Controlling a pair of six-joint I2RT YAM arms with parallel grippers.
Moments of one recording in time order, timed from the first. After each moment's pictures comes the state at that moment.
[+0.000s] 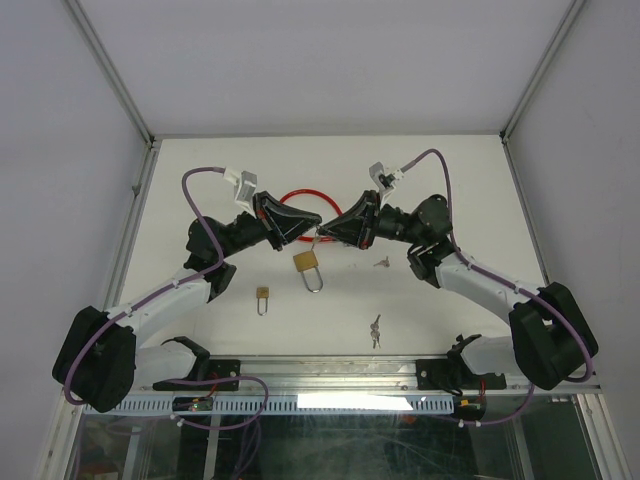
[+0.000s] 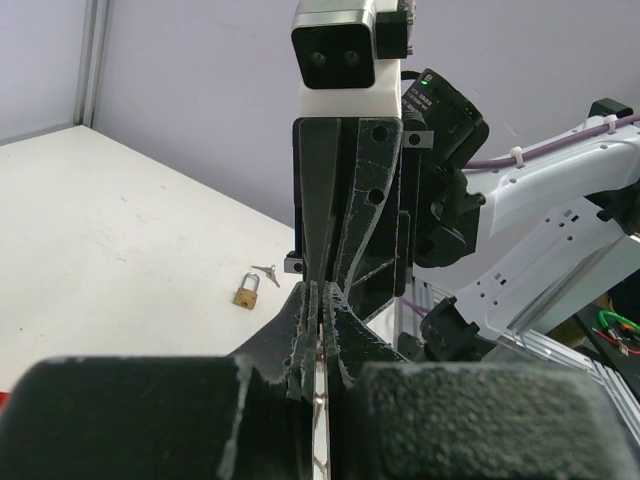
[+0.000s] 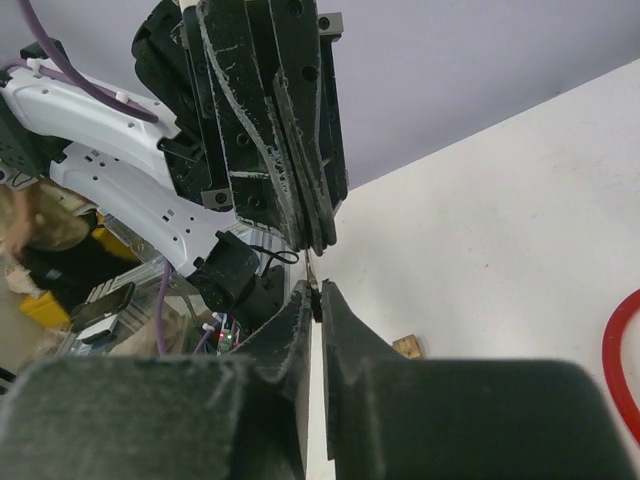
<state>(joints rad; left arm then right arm) -0.52 1.18 0.58 1.02 0.68 -0.69 0.57 1.31 0.69 0.89 -0.84 0.67</state>
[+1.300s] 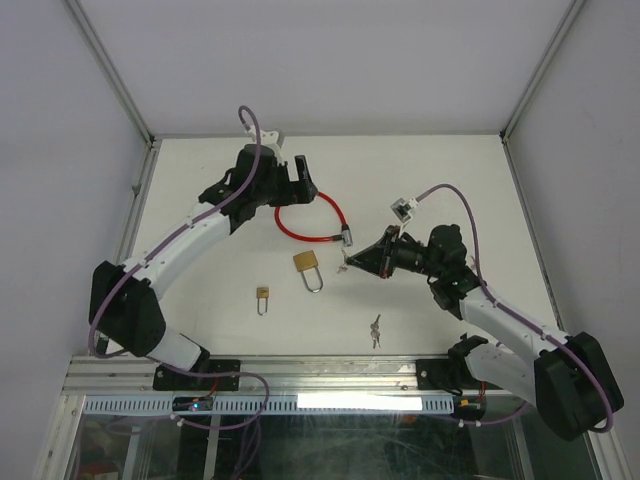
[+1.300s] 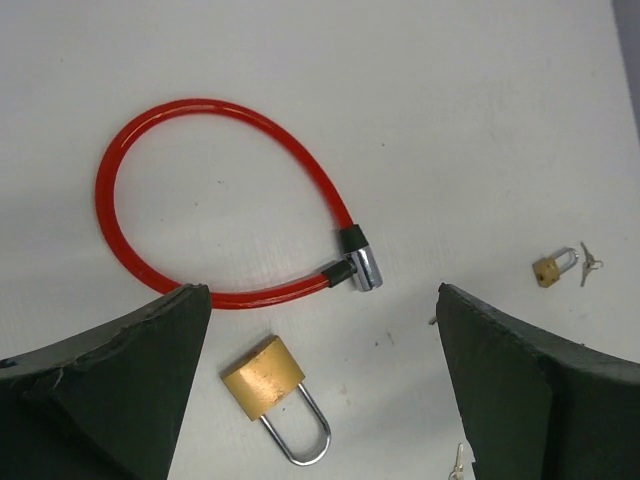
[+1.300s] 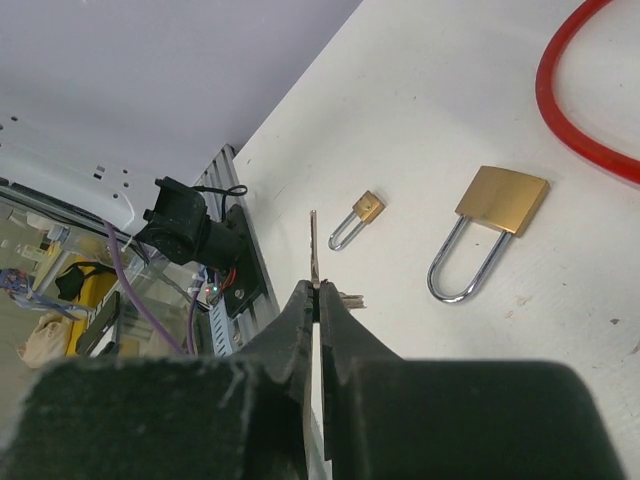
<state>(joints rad) -0.52 1.44 1.22 -0.27 0.00 -0.49 0.49 1.03 0.42 0.49 -0.74 0.65</state>
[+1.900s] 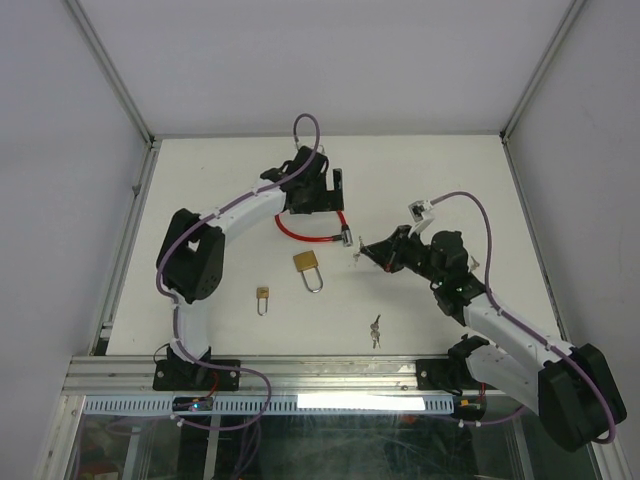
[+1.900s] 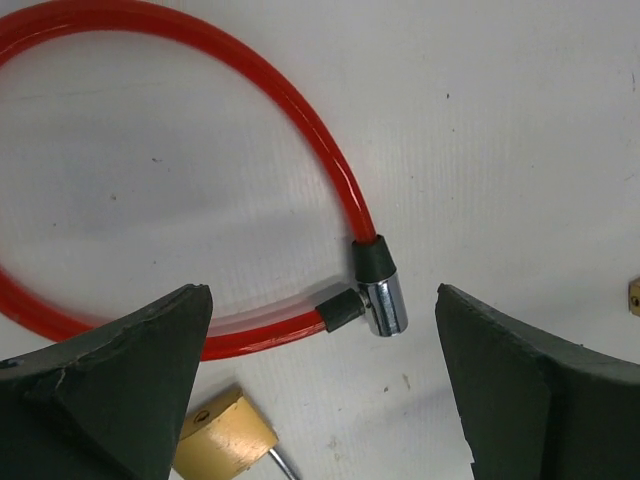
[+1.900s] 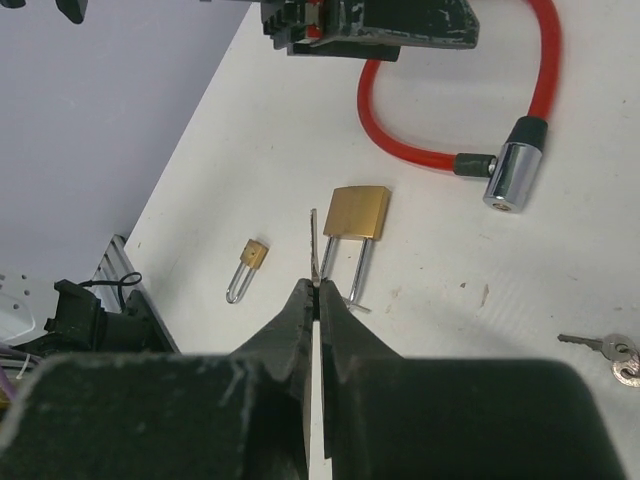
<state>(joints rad) -0.60 1.94 1.55 -0.46 -0.02 -0.57 0.47 0.96 0.37 0.38 -0.41 0.63</state>
